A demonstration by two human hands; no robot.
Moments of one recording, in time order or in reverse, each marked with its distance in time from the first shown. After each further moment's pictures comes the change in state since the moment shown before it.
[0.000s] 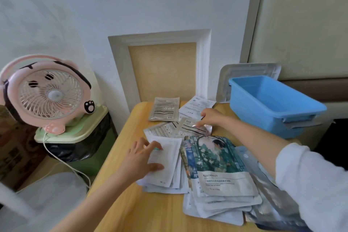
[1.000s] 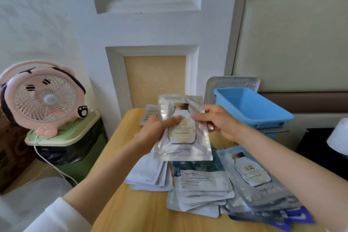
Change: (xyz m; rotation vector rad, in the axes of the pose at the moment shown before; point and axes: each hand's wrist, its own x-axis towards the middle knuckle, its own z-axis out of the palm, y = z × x) left_hand -0.004 0.101 -0.093 -1.405 0.030 -0.006; right_hand -0.153 -0.017 -0.057 0.895 -0.033 -0.304
